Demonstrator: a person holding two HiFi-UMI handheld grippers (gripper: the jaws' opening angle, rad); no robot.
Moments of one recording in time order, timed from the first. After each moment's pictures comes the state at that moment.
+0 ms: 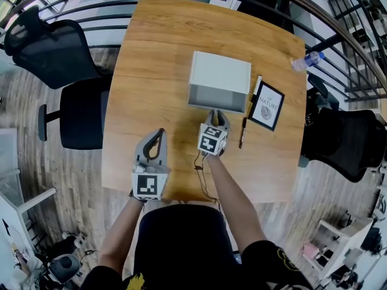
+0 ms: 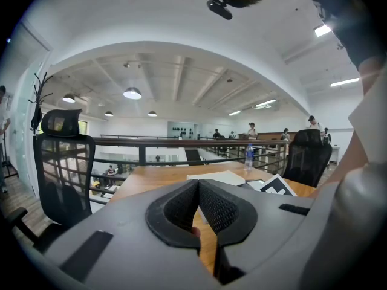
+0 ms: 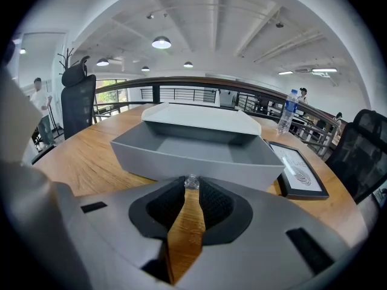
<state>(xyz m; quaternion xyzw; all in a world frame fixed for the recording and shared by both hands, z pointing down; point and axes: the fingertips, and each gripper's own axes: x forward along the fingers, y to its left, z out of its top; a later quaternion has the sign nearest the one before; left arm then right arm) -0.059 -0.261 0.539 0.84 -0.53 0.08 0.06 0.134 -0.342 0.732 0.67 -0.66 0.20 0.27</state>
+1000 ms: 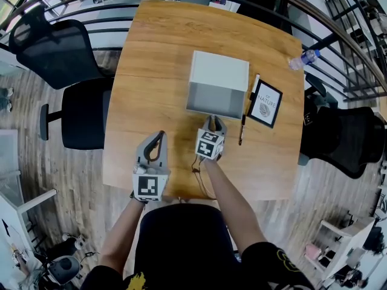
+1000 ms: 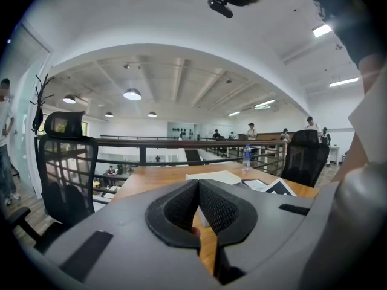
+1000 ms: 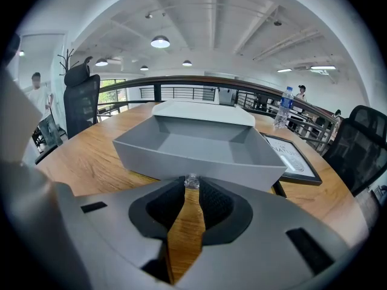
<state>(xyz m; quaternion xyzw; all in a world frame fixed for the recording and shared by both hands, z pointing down) -0.062 -0.234 0.535 0.84 -0.53 0.08 0.05 0.124 -0.303 0.735 0.67 -0.65 0.22 0.27</state>
